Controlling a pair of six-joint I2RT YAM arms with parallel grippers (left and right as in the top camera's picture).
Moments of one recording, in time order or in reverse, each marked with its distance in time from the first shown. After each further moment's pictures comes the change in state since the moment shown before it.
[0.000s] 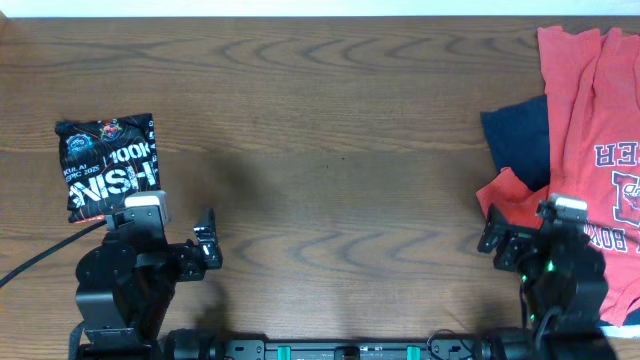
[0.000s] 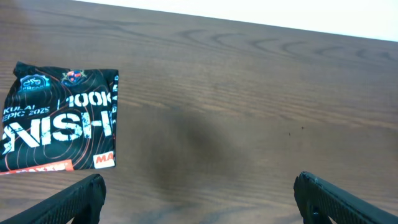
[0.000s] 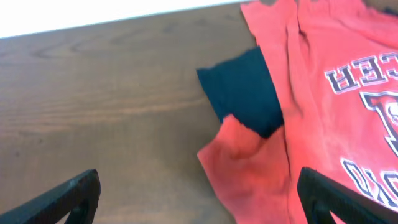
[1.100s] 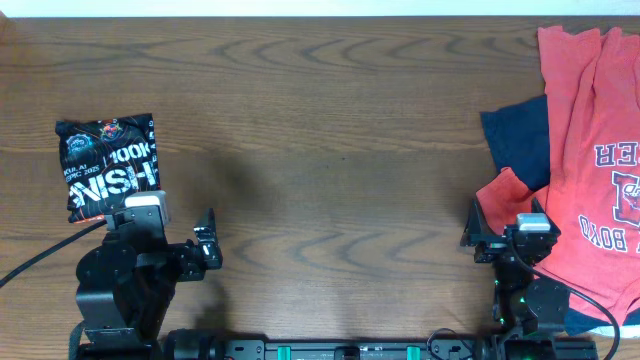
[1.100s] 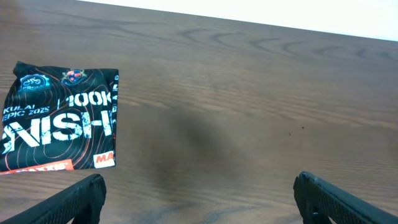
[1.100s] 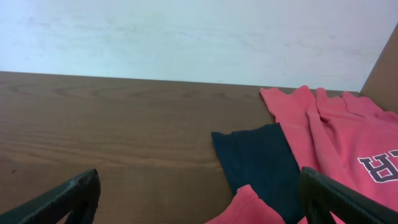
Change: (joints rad) left arm 0.000 0.000 -0.001 0.000 0.000 0.000; right arm -0.054 -0.342 -0.540 0.607 -0.141 -0.218
